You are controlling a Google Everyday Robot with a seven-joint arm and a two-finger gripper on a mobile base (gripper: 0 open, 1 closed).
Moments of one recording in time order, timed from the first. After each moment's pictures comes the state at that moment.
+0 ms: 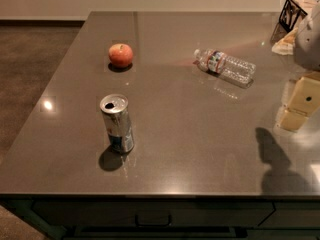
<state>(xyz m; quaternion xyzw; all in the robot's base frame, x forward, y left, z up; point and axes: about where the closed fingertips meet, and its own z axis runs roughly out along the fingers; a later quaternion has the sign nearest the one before) 0.438 -0.217 0.976 -0.60 0.78 -0.03 0.16</state>
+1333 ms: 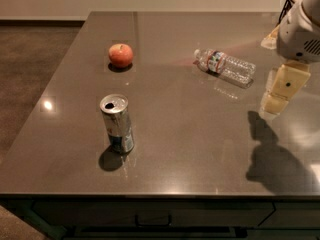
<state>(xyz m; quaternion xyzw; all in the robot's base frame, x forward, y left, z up) 0.485 -0.215 0.963 -0.60 0.78 -0.03 0.16</state>
